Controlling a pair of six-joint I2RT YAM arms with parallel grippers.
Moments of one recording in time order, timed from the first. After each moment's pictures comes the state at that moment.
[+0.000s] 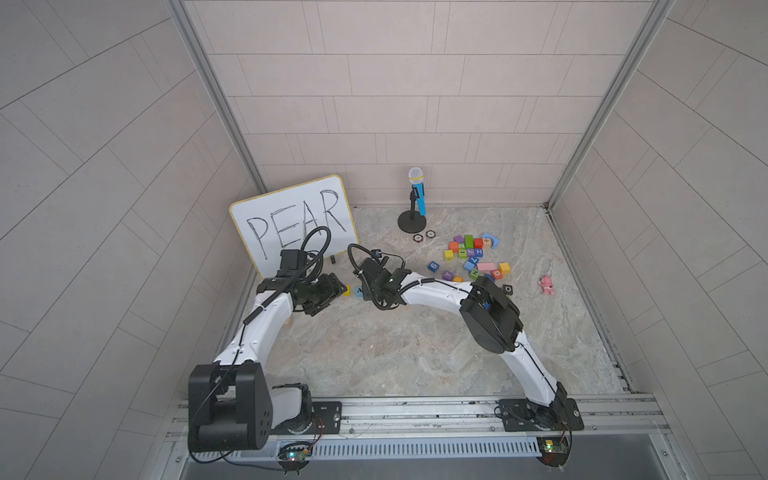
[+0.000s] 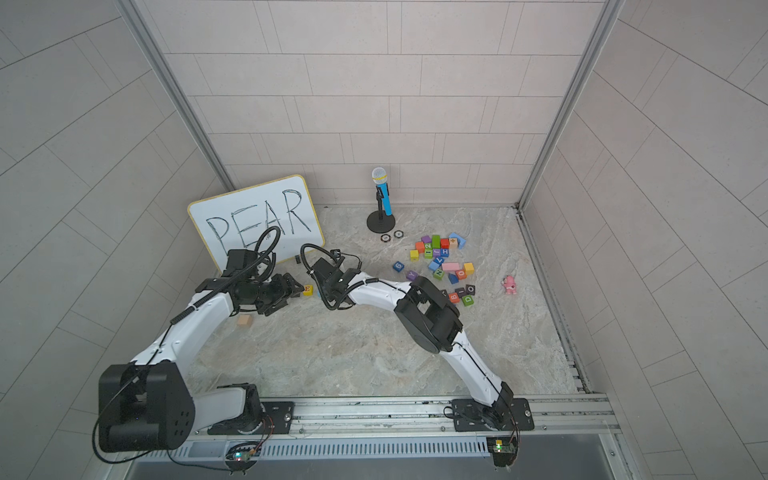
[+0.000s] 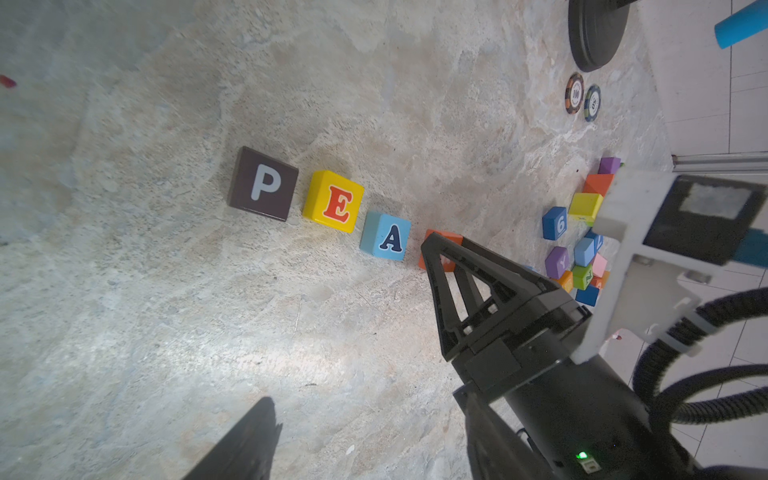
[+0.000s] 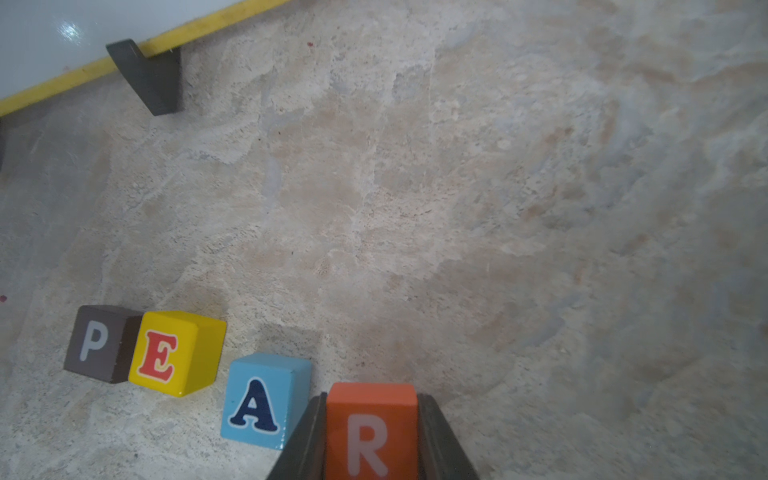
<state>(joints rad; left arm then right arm) 0.03 1.25 0.84 -0.68 0.45 -0.55 0.92 2.28 1.78 -0.46 0.30 0.72</state>
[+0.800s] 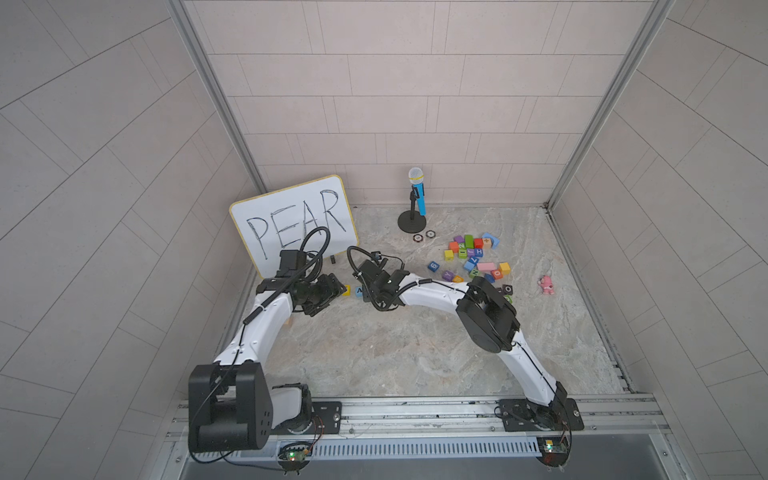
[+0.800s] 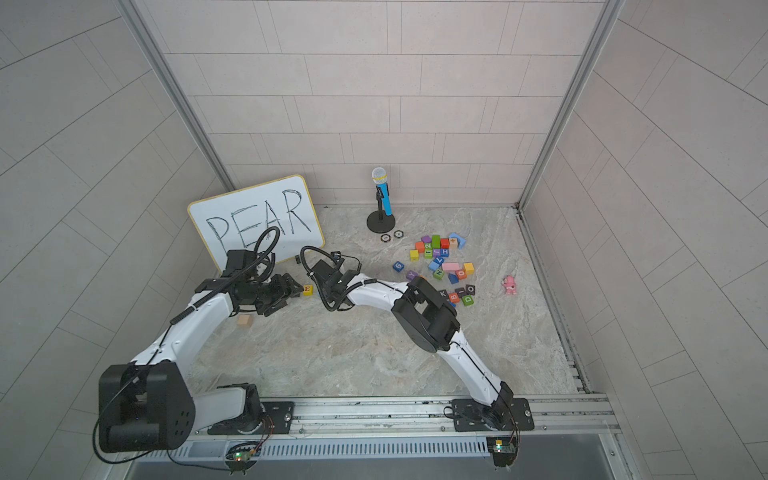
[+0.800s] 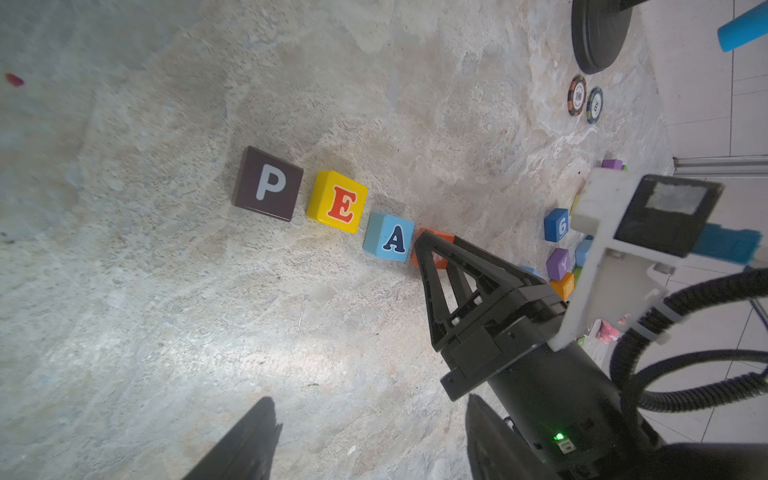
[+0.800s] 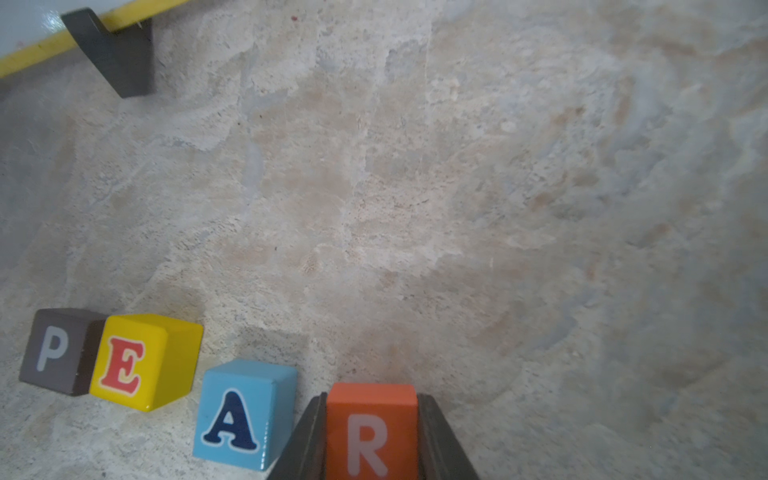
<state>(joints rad) 0.04 1.25 0.83 -0.68 0.45 -0.55 0.92 2.31 1.79 -0.46 0.30 0.73</state>
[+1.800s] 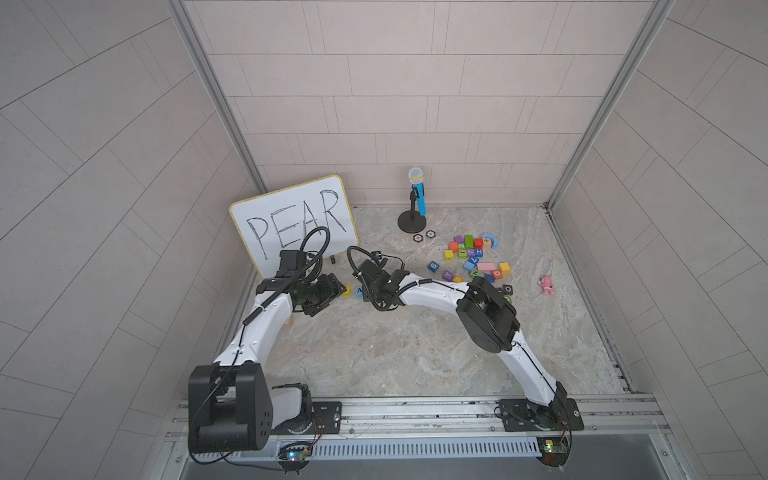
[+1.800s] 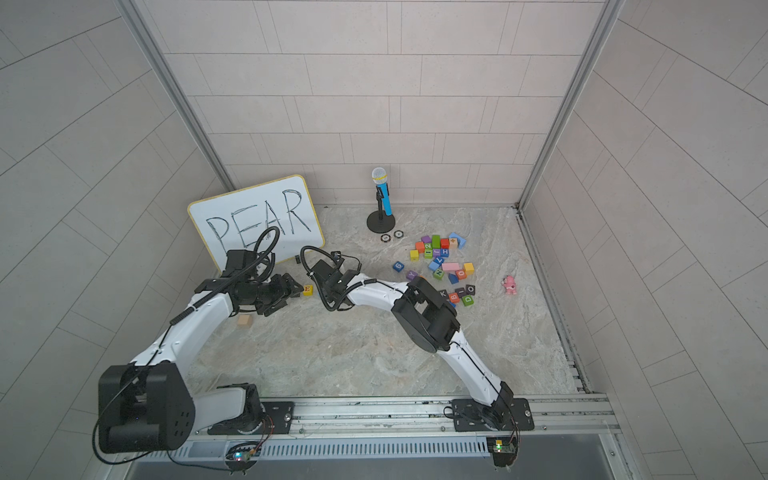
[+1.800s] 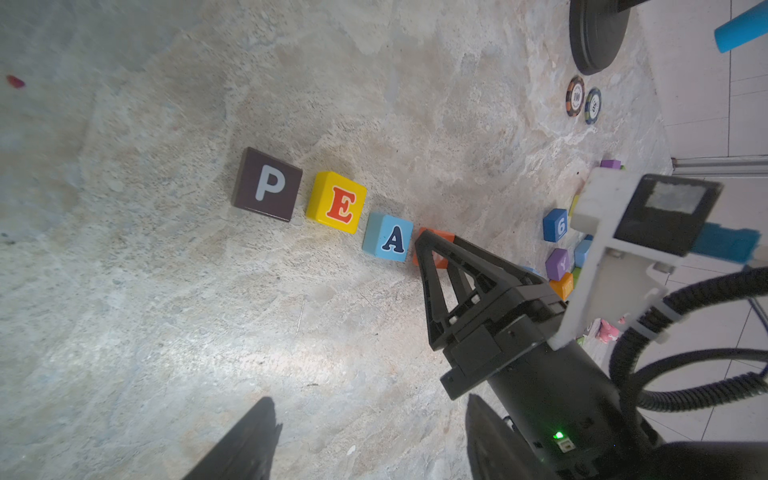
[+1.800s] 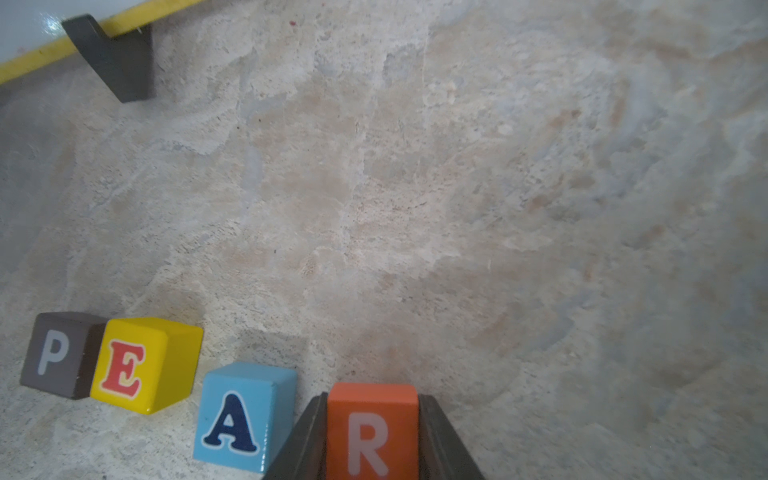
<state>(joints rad) 0.04 1.25 0.83 -0.68 0.45 -0.55 0.92 2.31 1.79 -0.46 0.31 0.73</state>
